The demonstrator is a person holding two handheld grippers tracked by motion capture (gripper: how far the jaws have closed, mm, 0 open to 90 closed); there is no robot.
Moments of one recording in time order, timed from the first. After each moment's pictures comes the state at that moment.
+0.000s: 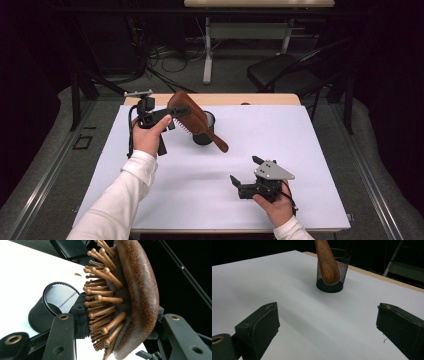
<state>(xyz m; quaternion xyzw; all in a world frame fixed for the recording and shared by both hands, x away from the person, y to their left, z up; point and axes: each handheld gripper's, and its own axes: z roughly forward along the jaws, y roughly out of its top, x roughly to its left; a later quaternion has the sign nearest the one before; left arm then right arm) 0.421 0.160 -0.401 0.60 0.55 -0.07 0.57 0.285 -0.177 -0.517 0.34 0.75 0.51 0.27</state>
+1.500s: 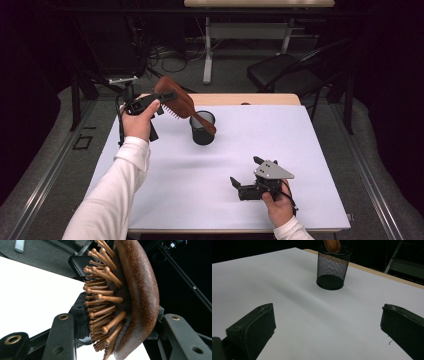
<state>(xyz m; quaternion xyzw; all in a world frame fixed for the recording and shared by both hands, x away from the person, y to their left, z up) 0.441 0.188 -0.379 0.57 0.58 -0.01 0.58 0.287 -0.177 -0.519 0.34 0.75 0.50 0.26</state>
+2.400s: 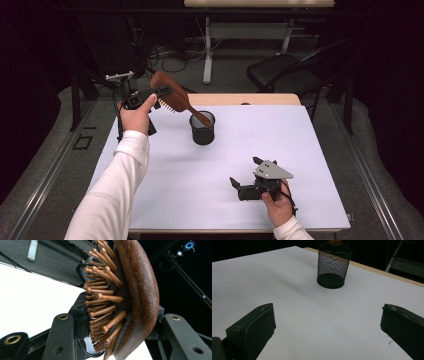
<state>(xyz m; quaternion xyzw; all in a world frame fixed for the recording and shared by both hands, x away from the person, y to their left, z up) 0.453 0.194 -0.376 0.55 0.60 0.02 0.58 0.287 -0.176 -0.521 0.34 0.75 0.50 0.26</state>
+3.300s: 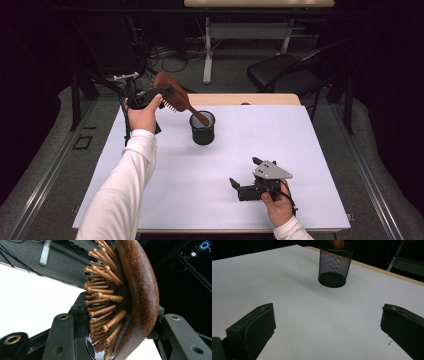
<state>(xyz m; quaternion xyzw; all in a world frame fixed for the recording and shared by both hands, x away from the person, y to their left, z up) 0.463 0.182 -0.386 0.55 0.61 0.05 0.57 0.288 -0.176 -0.522 0.34 0.75 0.50 0.26</state>
